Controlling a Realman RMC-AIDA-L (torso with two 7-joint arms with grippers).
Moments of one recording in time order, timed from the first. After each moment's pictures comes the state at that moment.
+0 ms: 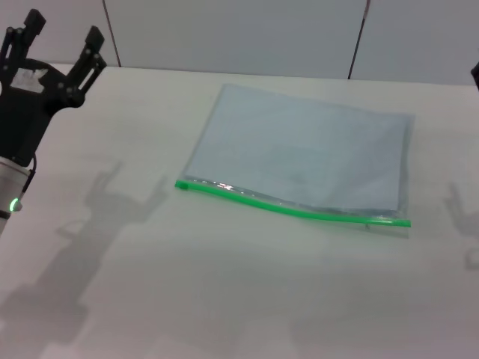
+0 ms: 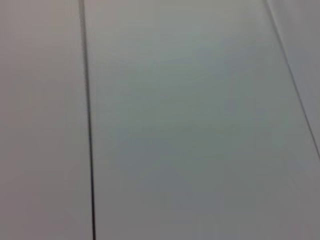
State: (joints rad) left arm -0.53 -2.03 0.46 -0.08 1.06 1.62 -0.20; right arm 0.47 2.04 -2.80 -0.35 1.42 -1.50 -0.17
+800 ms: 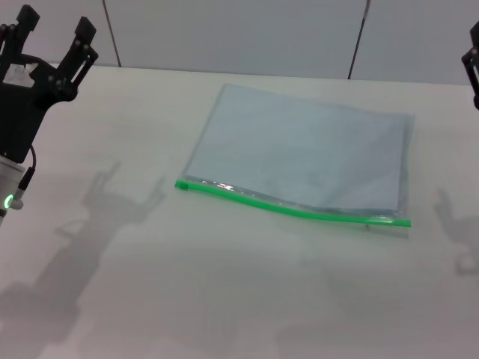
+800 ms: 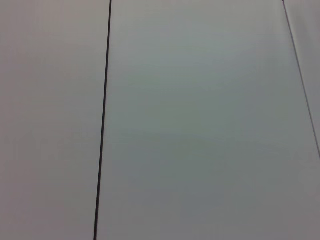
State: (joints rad) left arm -0.53 -2.03 0.46 -0.08 1.04 1.65 -0.32; right arm 0.49 2.04 -2.83 -0.39 1.40 -1.57 -0.17
